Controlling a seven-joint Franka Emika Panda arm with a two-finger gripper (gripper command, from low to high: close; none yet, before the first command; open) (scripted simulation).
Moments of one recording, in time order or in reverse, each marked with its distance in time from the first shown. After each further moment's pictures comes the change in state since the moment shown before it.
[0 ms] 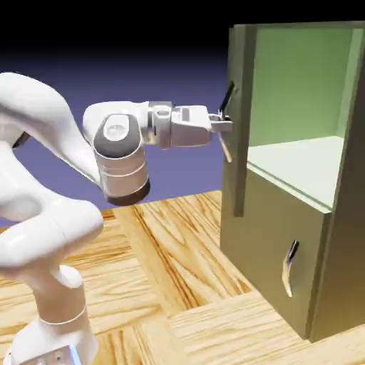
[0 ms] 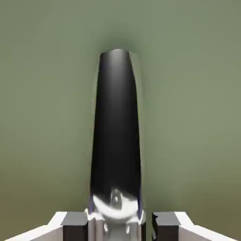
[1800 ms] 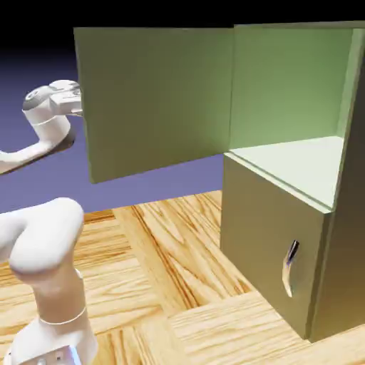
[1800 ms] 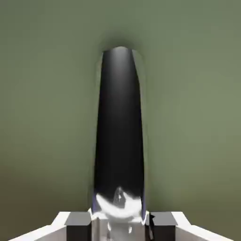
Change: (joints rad) arm 0.574 -0.492 0.757 0.592 0.687 -2.214 -0.132
